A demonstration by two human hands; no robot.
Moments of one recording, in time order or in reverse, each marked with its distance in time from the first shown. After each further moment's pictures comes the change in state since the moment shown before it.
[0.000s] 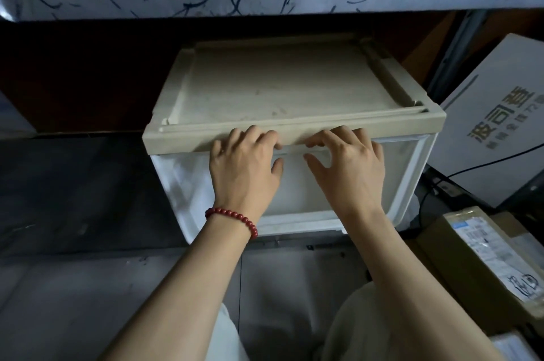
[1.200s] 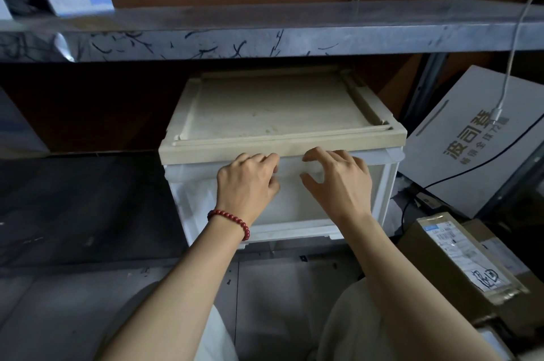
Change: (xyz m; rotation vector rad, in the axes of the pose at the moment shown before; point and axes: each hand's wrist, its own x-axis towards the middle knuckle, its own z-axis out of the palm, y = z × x) left_hand -0.019 0.006 -0.018 0.047 0.047 0.152; right_hand -0.014 0.012 -0.021 -0.034 -0.073 -0.073
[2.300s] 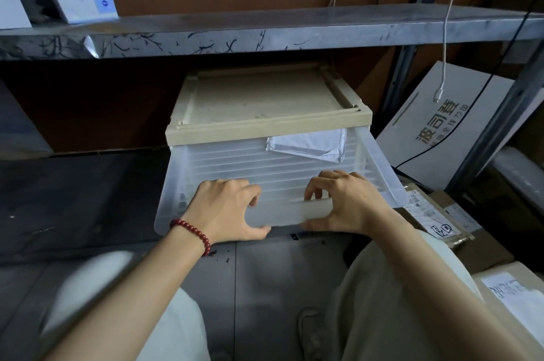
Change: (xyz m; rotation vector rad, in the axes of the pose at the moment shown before) left_hand -0.084 -0.011 -0.055 0.050 -0.333 0.262; right_hand -0.081 0.021 -0.072 0.003 -0.443 -0.238
